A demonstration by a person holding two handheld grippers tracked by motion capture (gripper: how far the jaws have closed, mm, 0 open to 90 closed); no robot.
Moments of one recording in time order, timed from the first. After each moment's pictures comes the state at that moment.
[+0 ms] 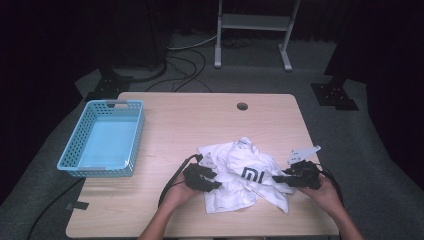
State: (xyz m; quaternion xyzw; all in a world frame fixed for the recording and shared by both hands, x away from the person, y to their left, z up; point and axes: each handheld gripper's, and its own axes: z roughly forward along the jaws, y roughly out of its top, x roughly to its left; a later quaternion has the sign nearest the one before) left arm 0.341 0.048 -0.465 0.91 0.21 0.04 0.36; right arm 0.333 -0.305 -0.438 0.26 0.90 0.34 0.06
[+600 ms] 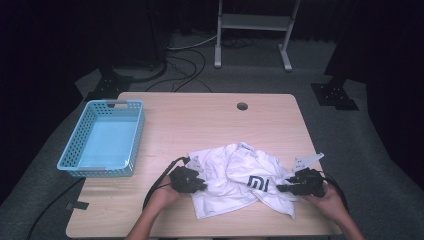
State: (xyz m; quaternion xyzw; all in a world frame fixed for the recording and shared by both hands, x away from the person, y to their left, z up) left arm 0.330 0.089 -0.460 0.92 0.21 0.02 0.33; right arm 0.323 -0.321 -0.460 0.27 0.90 0.33 0.02
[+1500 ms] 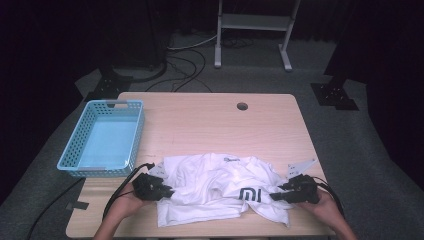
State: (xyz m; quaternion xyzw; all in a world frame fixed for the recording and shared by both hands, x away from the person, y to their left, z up) left arm 0.305 0.179 -0.454 0.93 0.24 0.03 0.29; right arm 0.306 -0.300 -0.462 0.25 0.91 0.34 -0.01
